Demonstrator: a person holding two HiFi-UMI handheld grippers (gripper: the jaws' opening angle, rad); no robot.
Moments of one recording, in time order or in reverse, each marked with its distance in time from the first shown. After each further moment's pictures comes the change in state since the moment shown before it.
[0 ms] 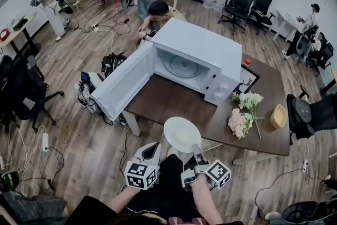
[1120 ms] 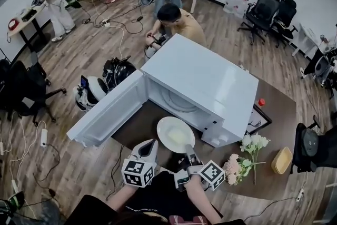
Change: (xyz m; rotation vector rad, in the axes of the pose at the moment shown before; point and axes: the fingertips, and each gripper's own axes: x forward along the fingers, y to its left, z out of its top) left arm 0.185 0.071 0.086 -0.054 -0.022 0.185; right arm 0.198 0.029 0.101 0.025 0.180 0.029
